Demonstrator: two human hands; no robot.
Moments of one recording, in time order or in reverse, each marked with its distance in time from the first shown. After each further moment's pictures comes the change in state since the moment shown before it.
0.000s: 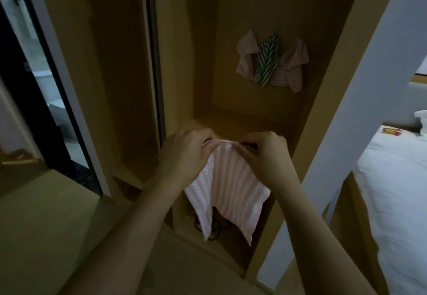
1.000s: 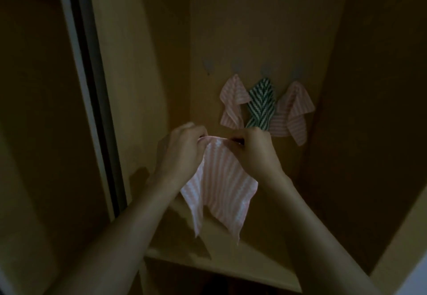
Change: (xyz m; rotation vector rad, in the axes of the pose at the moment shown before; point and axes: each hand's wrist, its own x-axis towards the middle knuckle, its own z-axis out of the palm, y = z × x) left_hand 0.332 -0.186 0.097 -0.077 0.111 0.190; right_hand 0.336 0.086 0.099 -0.120 0.233 0.143
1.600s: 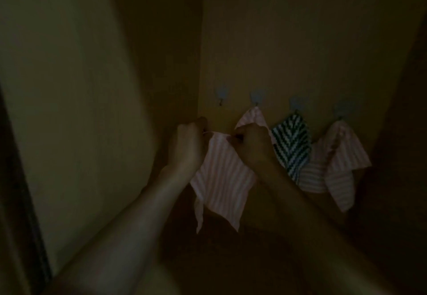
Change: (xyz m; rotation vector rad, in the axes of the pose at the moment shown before) left_hand 0.193 -0.084 0.109 0.021 0.116 -0.166; right_hand 0.228 0.095 0.092 0.106 -0.078 0.040
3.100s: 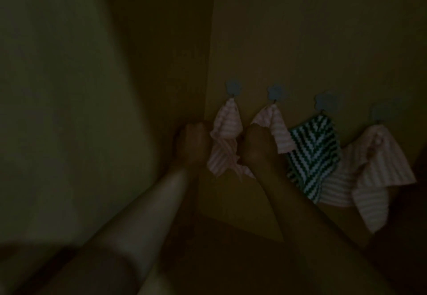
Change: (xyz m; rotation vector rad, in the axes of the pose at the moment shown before) left_hand 0.044 -0.041 0.054 0.117 -0.141 -0.130; right_hand 0.051 0.012 0.045 -0.234 -0.104 0.200
